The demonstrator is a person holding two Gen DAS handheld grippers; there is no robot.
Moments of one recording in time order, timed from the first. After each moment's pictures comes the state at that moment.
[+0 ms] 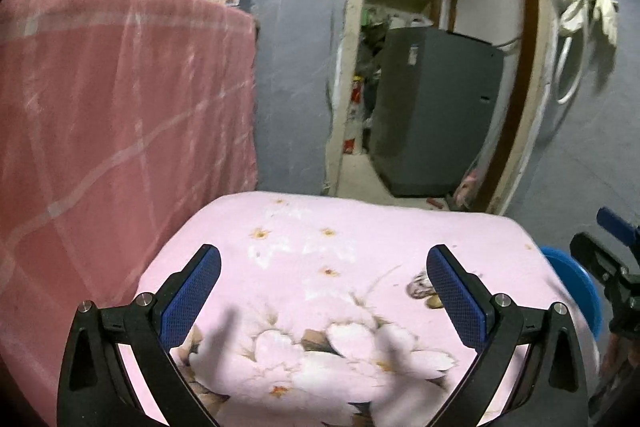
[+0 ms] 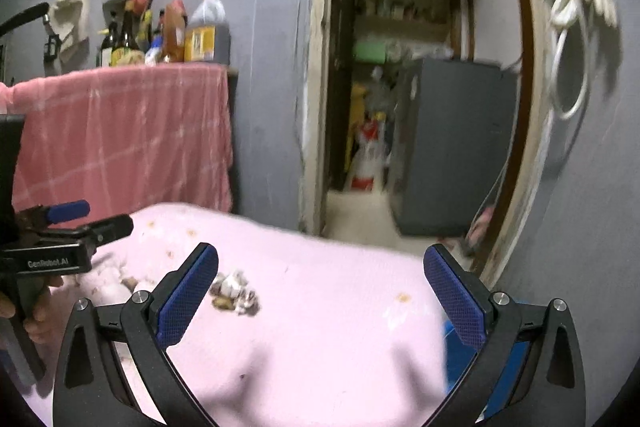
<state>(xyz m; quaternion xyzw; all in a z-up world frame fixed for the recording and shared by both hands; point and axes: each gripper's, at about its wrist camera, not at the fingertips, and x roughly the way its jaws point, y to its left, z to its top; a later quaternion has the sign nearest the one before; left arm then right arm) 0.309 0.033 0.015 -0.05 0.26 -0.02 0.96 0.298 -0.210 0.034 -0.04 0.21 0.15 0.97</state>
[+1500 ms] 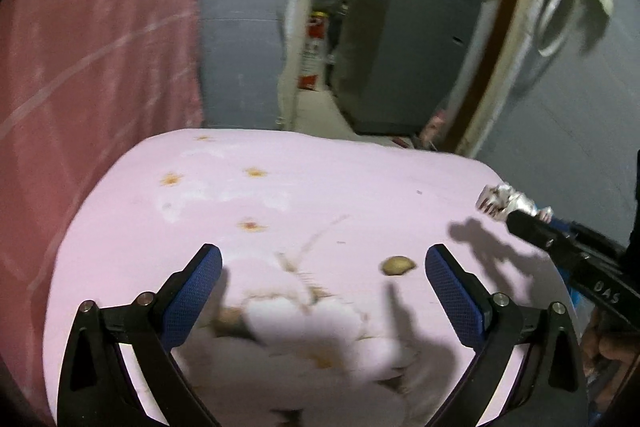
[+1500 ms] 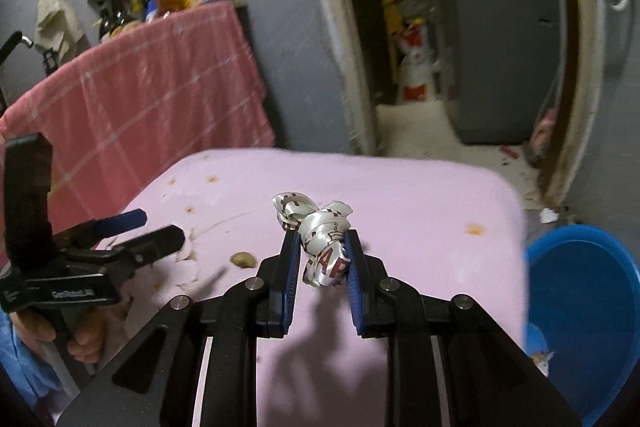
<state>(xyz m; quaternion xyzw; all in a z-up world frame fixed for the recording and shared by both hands) 0.344 -0.011 -0.005 -0.05 0.38 -0.10 0.92 0.345 -0.229 -0.002 0.04 0.35 0.22 0.91</state>
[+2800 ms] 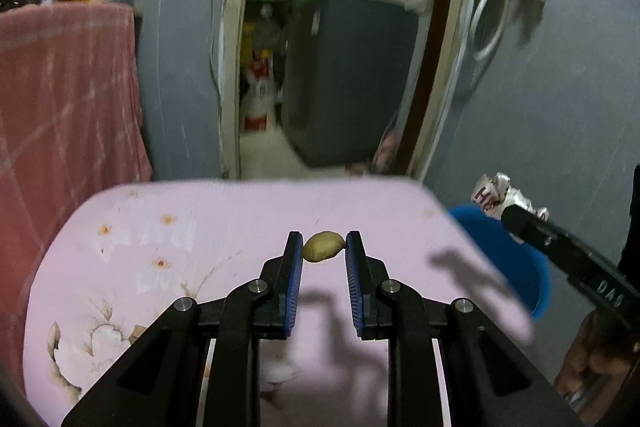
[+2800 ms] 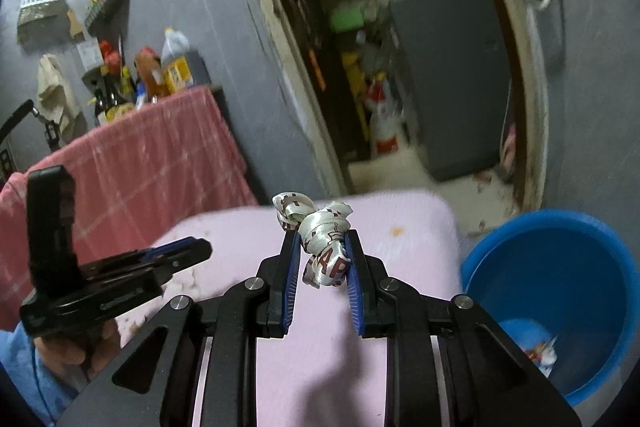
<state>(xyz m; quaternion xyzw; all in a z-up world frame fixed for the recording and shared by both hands) 0.302 -0.068 0.021 -0.03 0.29 -0.18 0.94 0.283 -0.289 0.016 0.12 0.22 0.17 0.95</state>
